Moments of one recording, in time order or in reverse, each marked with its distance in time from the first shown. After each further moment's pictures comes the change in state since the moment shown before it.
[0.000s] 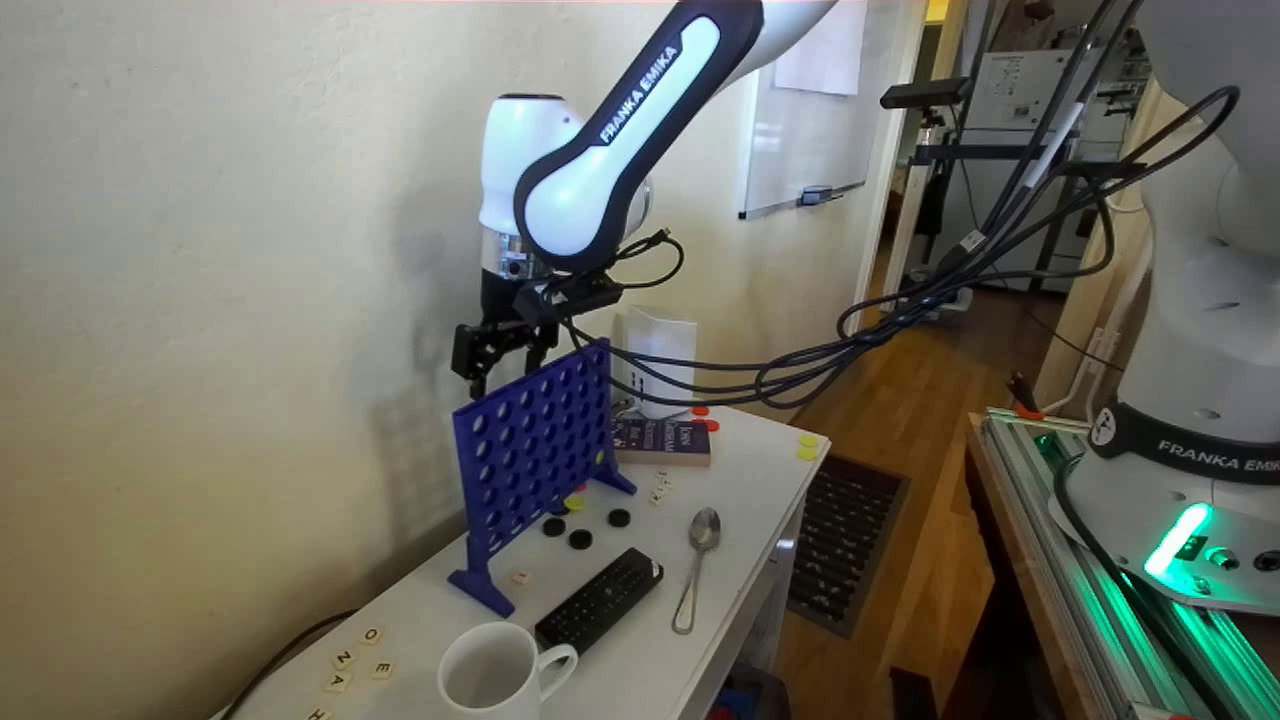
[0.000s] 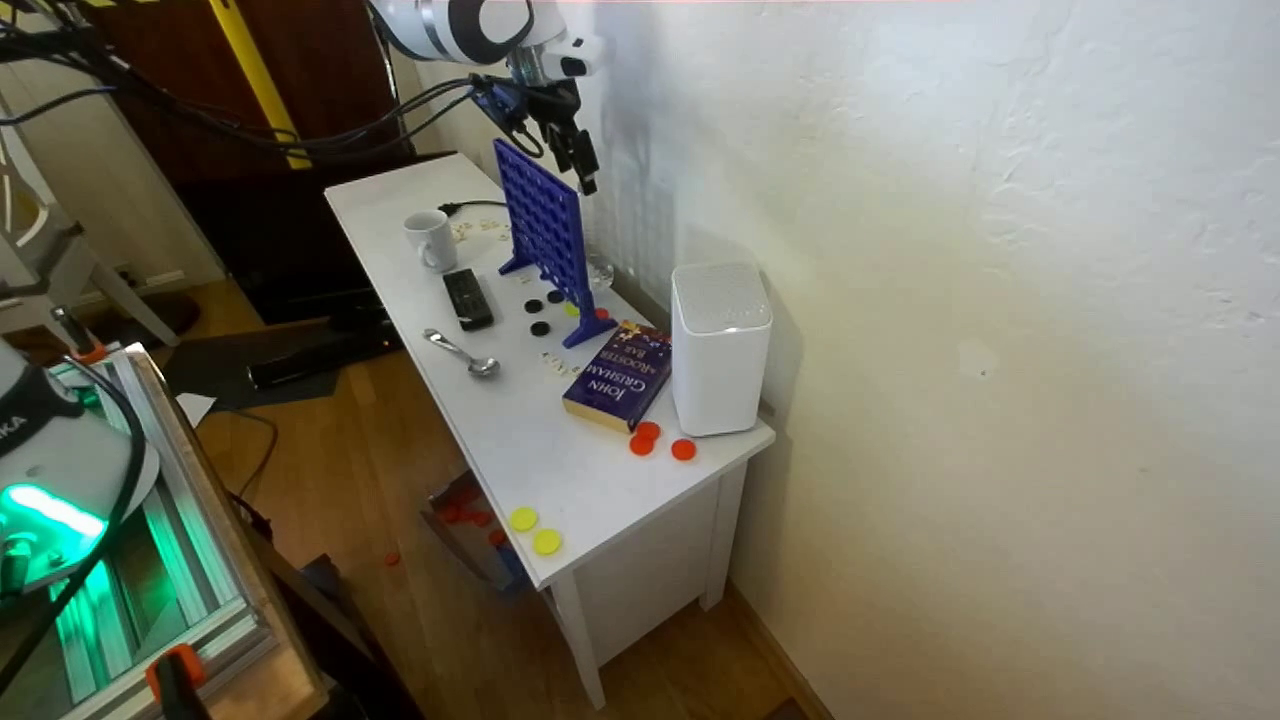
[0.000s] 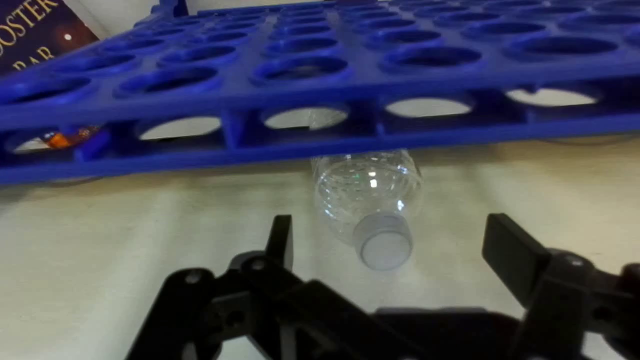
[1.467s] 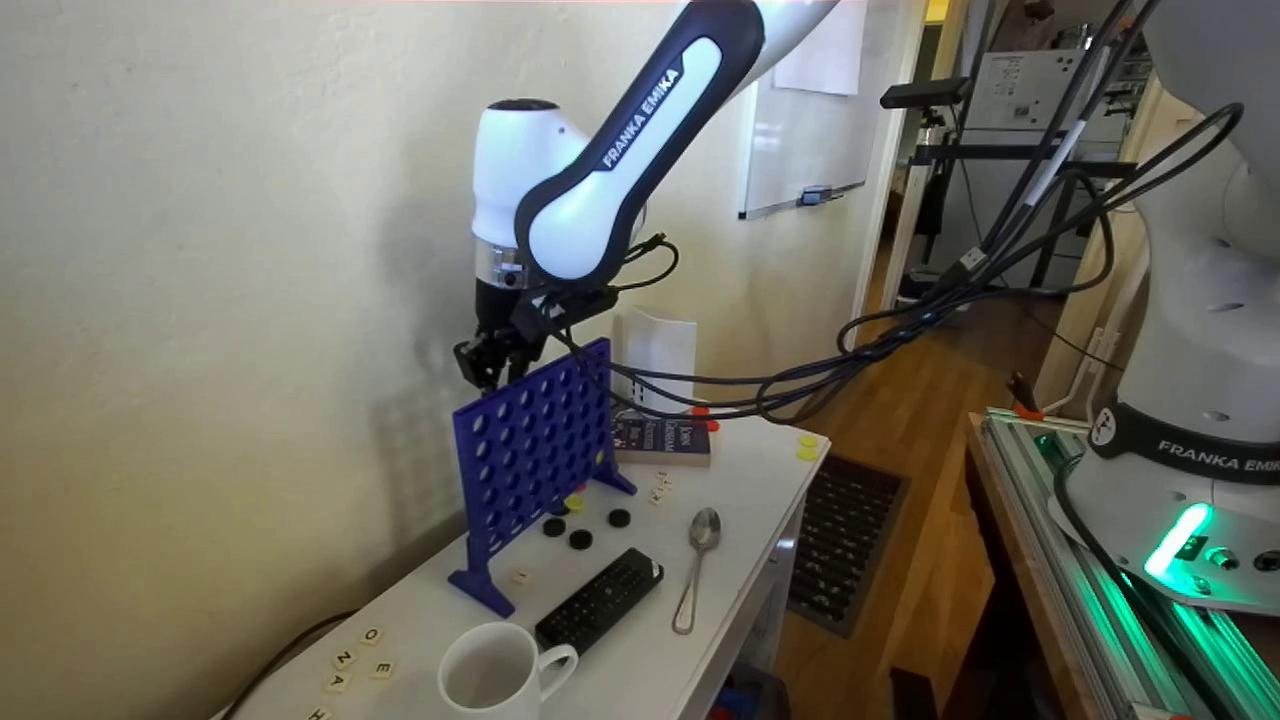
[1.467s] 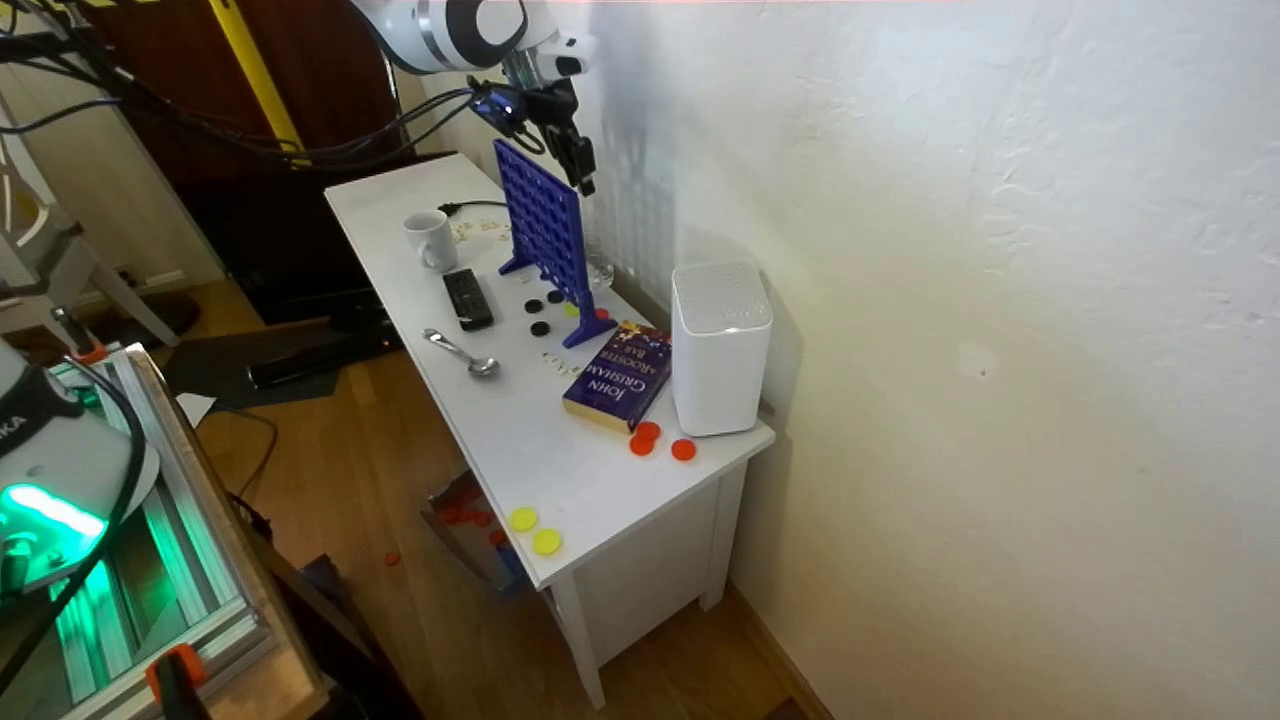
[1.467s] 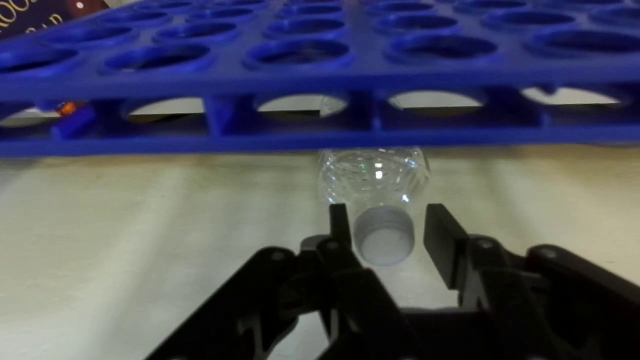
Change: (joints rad) arm 0.097 0.020 -0.092 0.003 -0.050 0.033 0.031
